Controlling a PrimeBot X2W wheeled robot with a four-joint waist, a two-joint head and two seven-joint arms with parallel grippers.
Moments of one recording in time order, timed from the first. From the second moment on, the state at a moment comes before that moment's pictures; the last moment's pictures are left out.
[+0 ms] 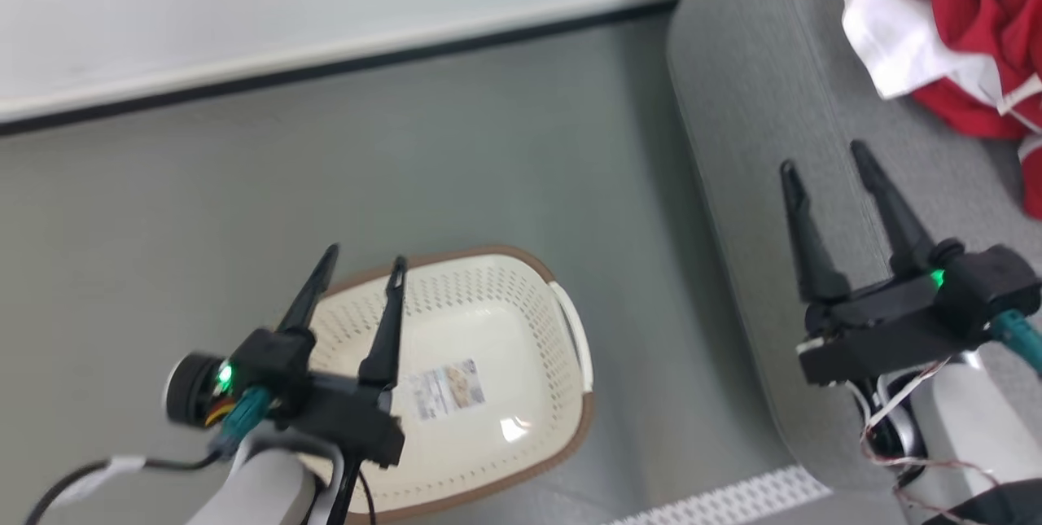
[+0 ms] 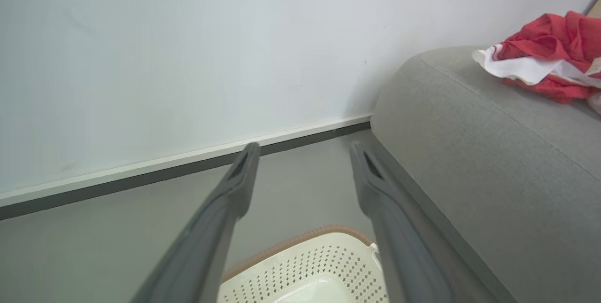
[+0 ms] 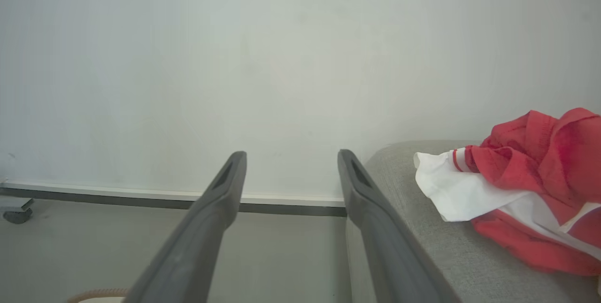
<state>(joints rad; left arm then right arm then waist) -0.54 0.33 -0.68 0.13 -0.51 0.33 -0.26 -0.41 -0.35 0.34 0.09 0.29 0.13 -0.26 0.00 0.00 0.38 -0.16</state>
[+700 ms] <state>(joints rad) 0.03 0.22 -0.27 -0.09 -0.35 0.25 -0.26 -0.12 -0.27 0.37 0.09 0.22 0.13 -0.26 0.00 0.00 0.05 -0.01</state>
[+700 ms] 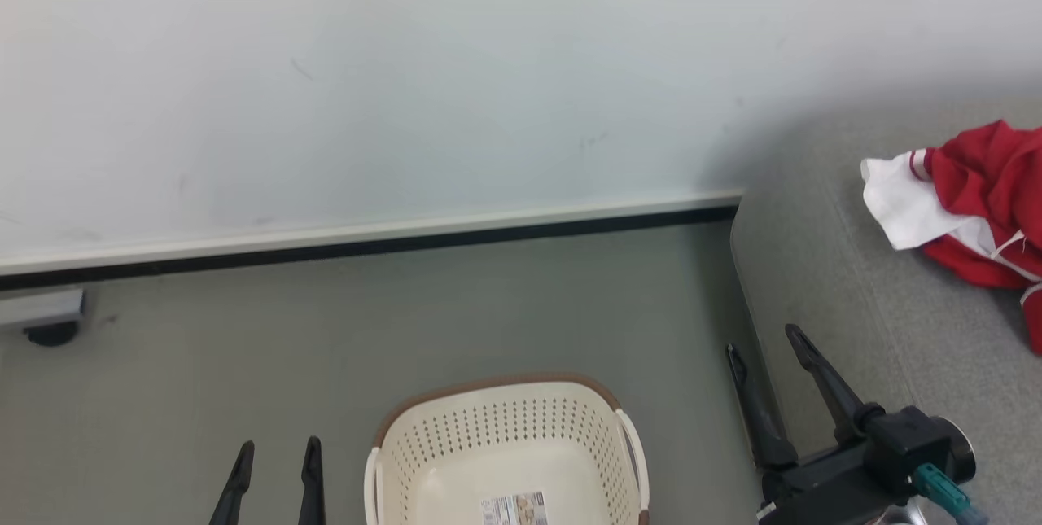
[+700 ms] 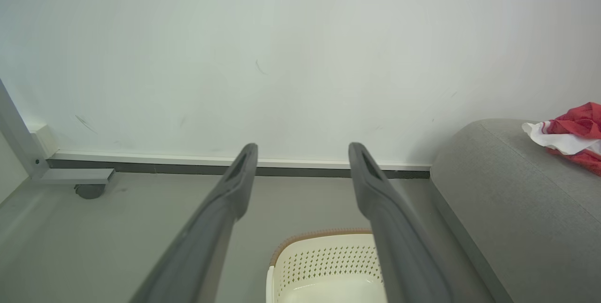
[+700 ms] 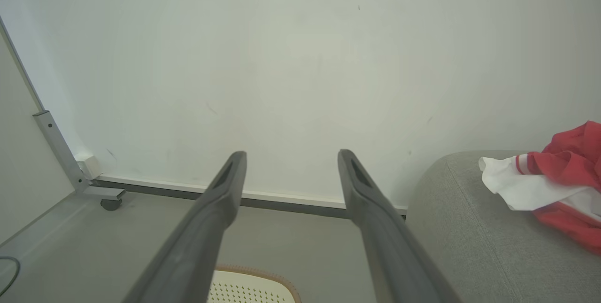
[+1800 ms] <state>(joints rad) 0.20 0.08 -0.08 -0.06 -0.13 0.03 -0.26 0.07 -0.22 0.29 0.07 0.18 0.13 -0.26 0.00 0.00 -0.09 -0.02</state>
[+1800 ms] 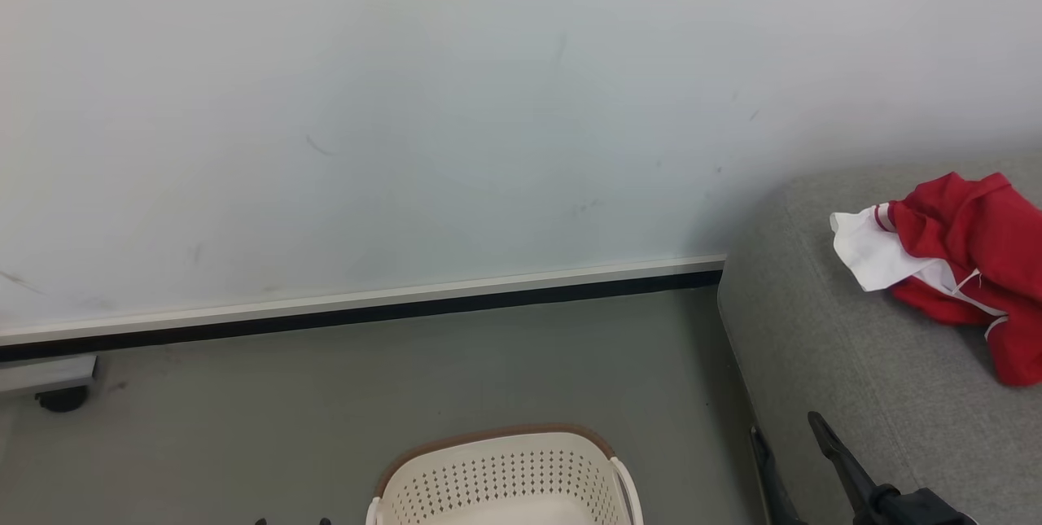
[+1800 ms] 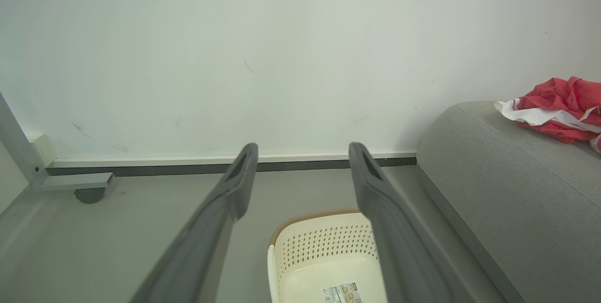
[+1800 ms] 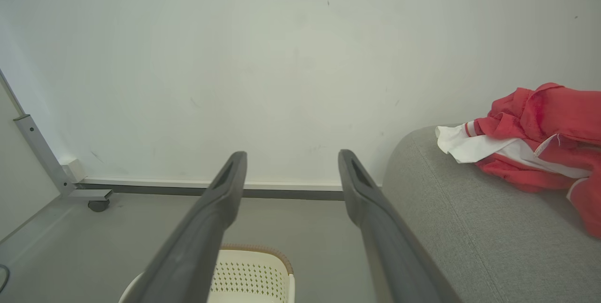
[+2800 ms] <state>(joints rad) 0.13 0.06 -0.10 0.06 -0.55 -0.02 -0.20 0.09 -0.20 0.16 0.12 0.62 0.13 -0.16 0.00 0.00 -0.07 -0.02</state>
